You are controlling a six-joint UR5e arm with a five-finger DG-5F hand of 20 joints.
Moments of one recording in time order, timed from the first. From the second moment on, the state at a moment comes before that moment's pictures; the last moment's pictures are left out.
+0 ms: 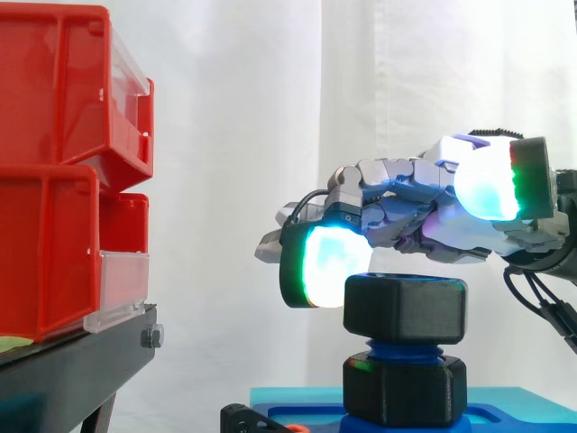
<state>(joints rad) -0.06 -2.31 -1.22 -2.49 -2.10 -1.14</state>
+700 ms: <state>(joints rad) -0.10 -2.31 -1.21 -2.47 -2.15 -1.14</state>
